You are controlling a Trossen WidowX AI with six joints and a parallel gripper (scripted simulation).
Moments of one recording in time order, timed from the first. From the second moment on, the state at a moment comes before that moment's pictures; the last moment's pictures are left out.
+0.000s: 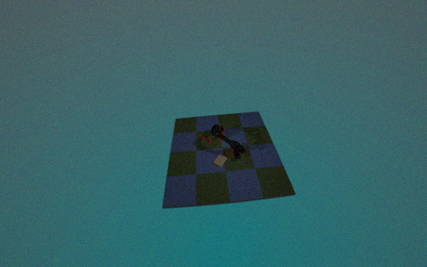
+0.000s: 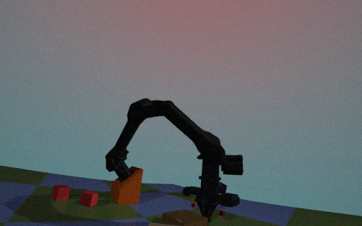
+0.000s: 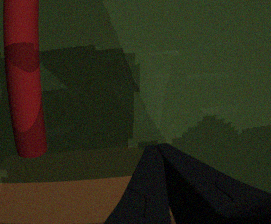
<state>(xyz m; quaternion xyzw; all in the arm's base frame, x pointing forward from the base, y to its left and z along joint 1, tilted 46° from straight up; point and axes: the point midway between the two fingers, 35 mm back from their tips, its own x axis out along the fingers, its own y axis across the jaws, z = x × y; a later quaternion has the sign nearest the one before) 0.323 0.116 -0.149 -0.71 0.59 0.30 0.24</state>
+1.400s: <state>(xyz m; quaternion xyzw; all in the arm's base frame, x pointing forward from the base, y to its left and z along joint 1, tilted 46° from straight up) 0.329 0.096 -0.125 -0.71 0.59 0.30 0.24</state>
